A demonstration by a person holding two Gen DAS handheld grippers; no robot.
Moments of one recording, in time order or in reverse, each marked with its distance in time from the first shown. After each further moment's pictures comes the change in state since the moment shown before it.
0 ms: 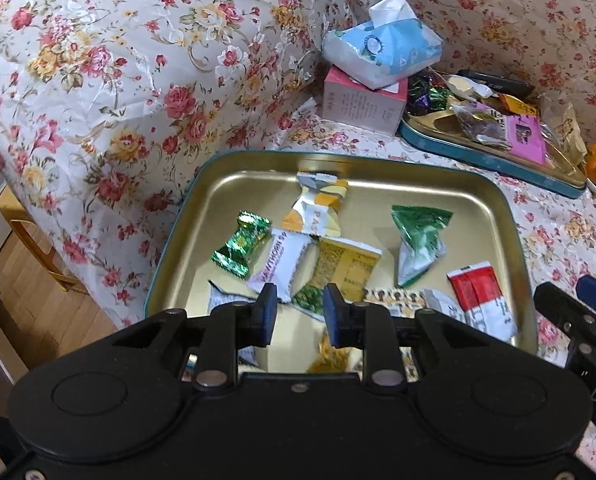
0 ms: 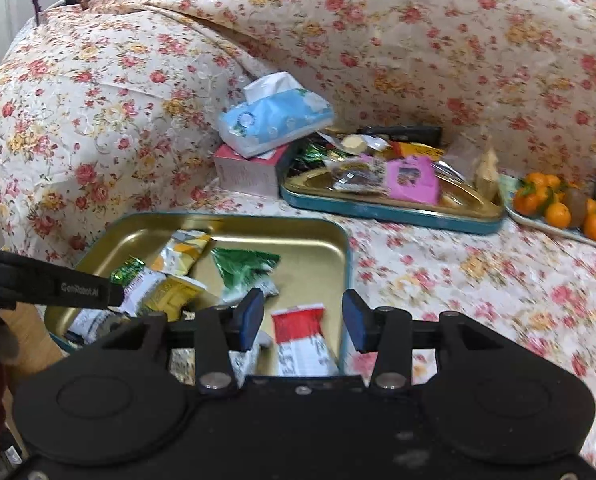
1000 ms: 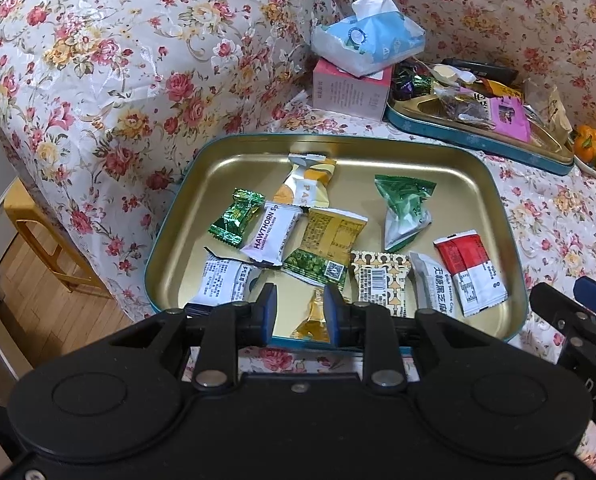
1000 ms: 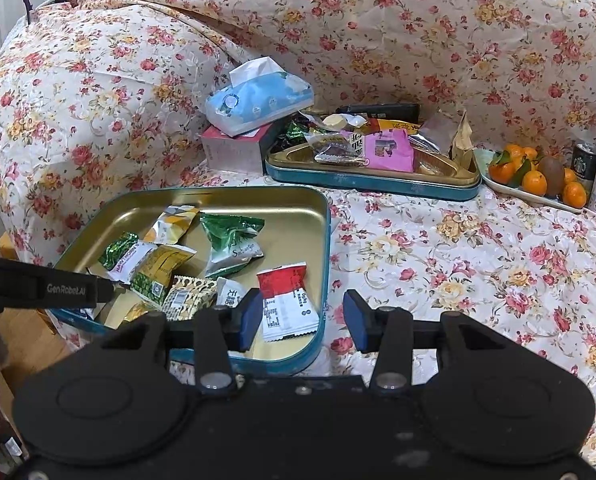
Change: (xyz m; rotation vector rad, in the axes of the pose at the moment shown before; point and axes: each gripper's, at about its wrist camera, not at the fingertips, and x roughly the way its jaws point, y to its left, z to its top) left arm -0.016 -0.010 -0.027 0.016 -0.018 0.017; right arm -0.018 -0.008 -0.025 0.017 0.026 -0.017
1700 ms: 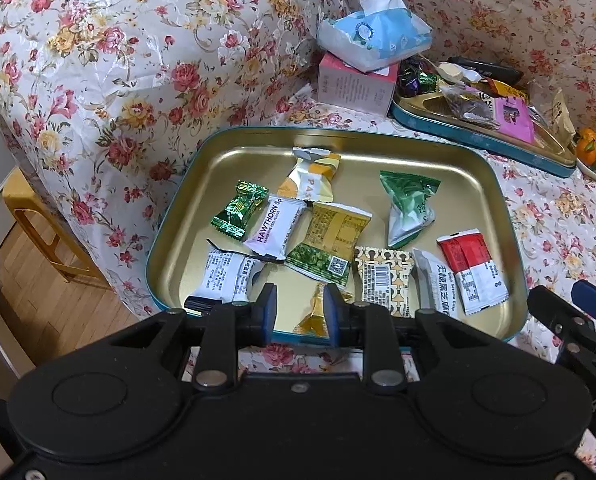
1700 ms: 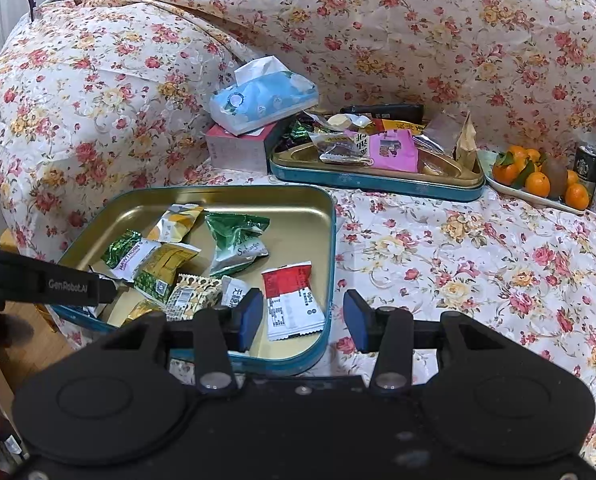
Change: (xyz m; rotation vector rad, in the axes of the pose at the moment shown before) left arm 0.002 0.005 0.001 -0.031 0.021 -0.002; right arm -0.001 0.001 -0.002 -0.011 -0.003 0.009
